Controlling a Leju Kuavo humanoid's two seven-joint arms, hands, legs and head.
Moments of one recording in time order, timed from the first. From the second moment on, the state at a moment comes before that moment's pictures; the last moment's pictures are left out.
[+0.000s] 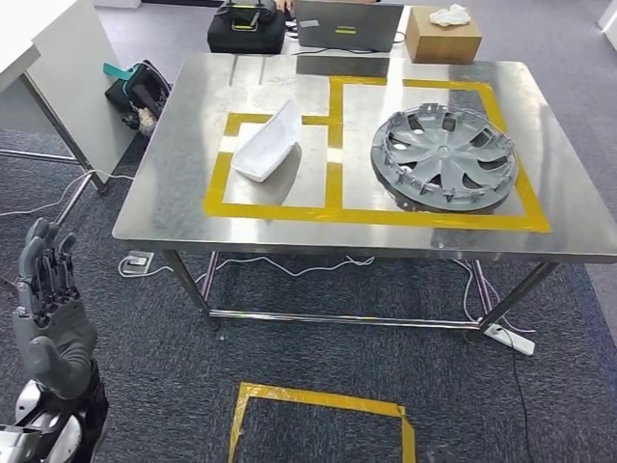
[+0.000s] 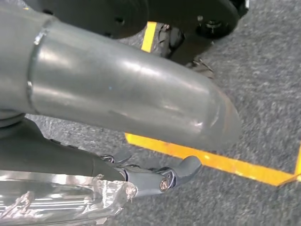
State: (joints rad) left arm 0.12 0.02 -0.28 -1.95 -0.04 0.12 -0.68; right arm -0.08 0.12 -1.09 -0.20 1.08 -0.02 -0.21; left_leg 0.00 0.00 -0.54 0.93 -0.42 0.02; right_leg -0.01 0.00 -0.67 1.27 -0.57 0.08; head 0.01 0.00
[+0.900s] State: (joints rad) left arm 0.13 0.03 -0.28 -1.96 -0.05 0.13 -0.68; right arm -0.08 0.12 -1.09 -0.20 1.08 -0.02 -0.21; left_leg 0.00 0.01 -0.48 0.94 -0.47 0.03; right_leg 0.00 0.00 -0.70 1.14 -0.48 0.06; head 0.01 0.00
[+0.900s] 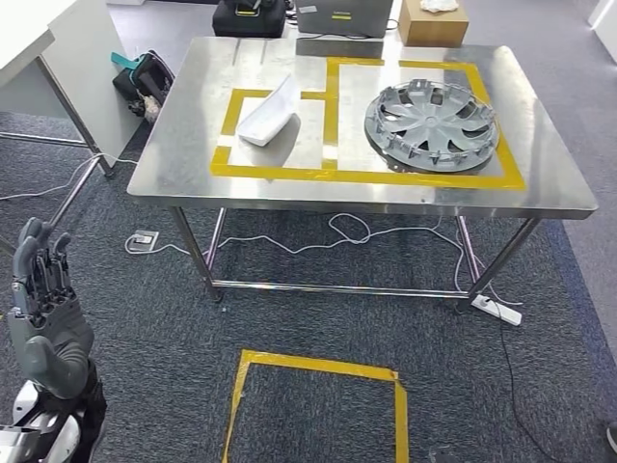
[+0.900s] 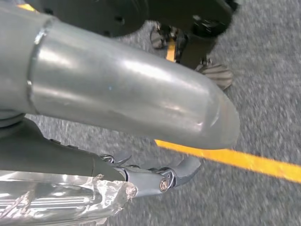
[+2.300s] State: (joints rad) left arm 0.13 0.03 -0.32 -1.96 -0.10 0.19 -0.68; right arm -0.07 0.12 -1.09 -0.20 1.07 -0.01 -0.22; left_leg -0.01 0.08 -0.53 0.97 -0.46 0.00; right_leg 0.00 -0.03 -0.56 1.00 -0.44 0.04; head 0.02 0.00
